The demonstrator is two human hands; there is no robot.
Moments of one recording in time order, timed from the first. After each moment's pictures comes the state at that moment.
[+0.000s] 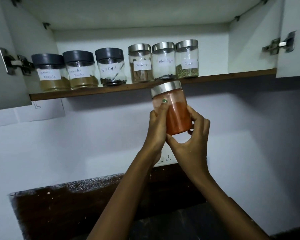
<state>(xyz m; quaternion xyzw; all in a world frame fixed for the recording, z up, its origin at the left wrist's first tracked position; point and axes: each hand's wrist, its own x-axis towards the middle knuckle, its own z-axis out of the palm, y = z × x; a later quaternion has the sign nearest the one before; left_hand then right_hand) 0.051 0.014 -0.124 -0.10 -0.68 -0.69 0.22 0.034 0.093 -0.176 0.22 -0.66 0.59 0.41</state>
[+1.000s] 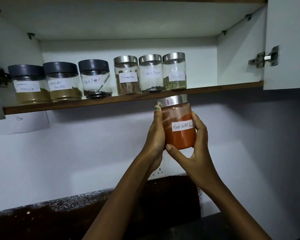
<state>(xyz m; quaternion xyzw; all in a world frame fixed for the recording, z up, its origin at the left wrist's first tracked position) 0.007 0.039 -0.116 -0.14 -0.67 -0.71 0.17 0.002 0.141 -0.169 0.31 -0.66 0.59 0.34</state>
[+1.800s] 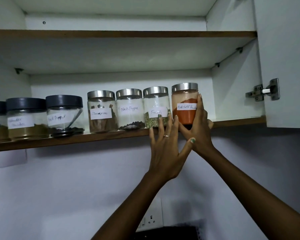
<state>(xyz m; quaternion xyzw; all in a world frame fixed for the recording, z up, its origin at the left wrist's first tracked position) -0.127 0.105 -0.074 -0.15 -0.85 -0.12 0.49 -0.201 0.205 -0.045 0.26 -0.70 0.45 0.49</state>
